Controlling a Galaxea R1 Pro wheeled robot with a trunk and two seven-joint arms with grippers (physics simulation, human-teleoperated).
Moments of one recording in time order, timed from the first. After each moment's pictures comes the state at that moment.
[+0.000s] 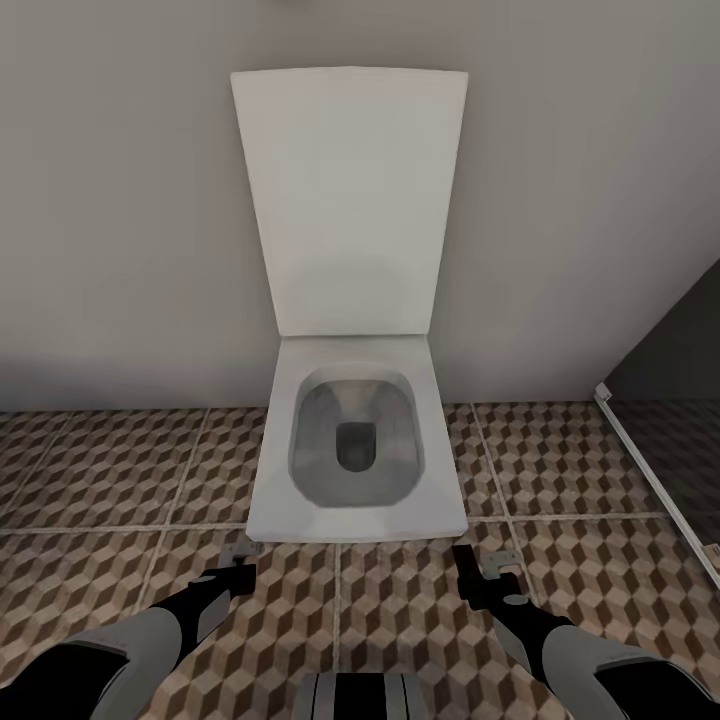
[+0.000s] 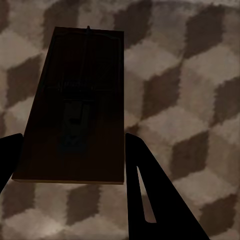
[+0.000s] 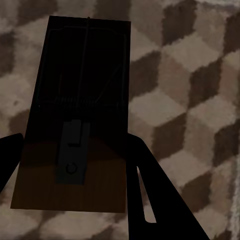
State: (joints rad) left arm -0.81 0.02 -0.18 -0.01 0.27 -0.02 0.07; right arm -0.77 -0.02 0.14 0.02 0.01 -0.14 -0.08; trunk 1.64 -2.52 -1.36
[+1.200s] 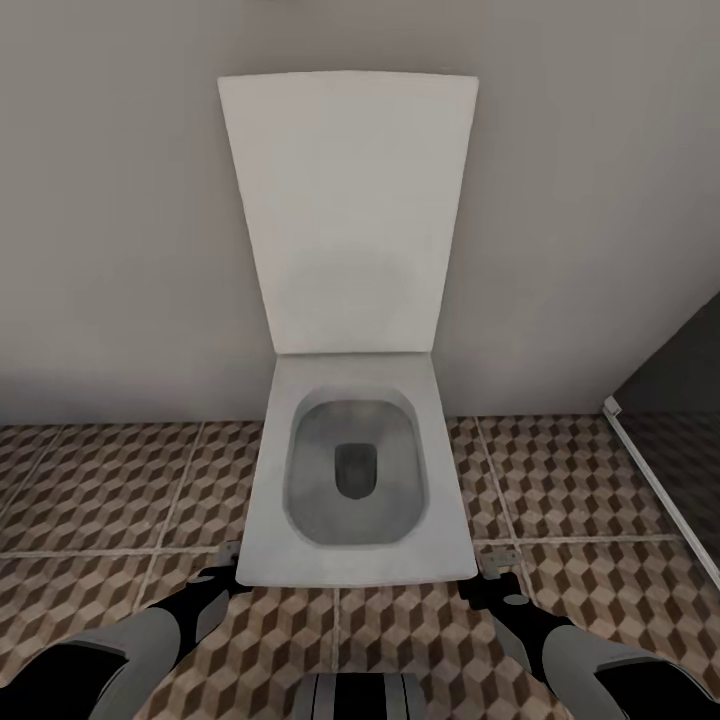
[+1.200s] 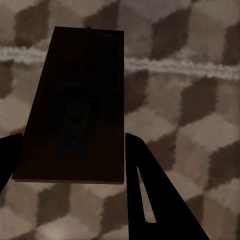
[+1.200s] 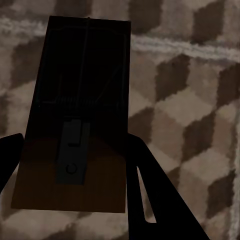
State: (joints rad) left arm -0.81 0.03 -0.18 -0.01 0.27 -0.04 0.07; right arm -0.77 -0.02 0.14 0.02 0.01 -0.14 -0.08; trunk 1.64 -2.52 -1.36
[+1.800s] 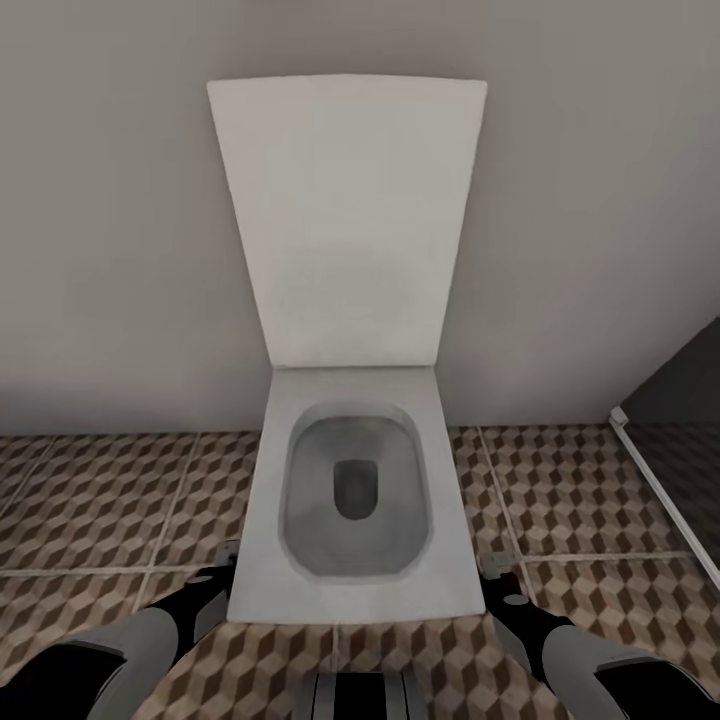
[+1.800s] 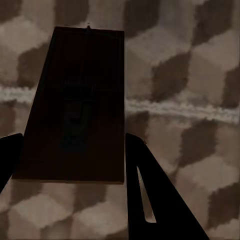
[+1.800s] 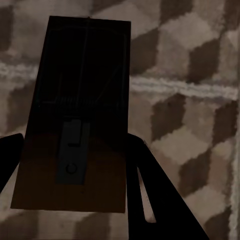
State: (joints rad) left arm -0.81 0.03 -0.18 -0.01 0.27 -0.04 0.07; right arm -0.77 -0.02 0.14 0.02 0.01 -0.14 -0.08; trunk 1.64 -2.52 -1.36
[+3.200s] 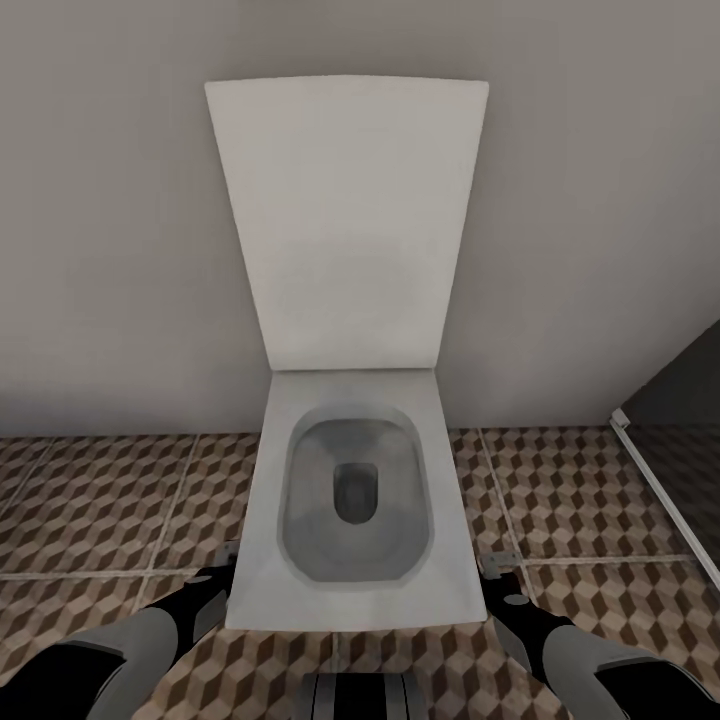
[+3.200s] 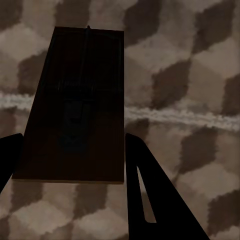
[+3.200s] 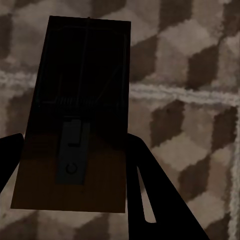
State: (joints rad) left arm -0.81 0.03 -0.18 -0.01 0.27 -0.04 0.07; right arm -0.77 -0.02 0.14 0.02 0.01 -0.14 -0.08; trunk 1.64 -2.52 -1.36
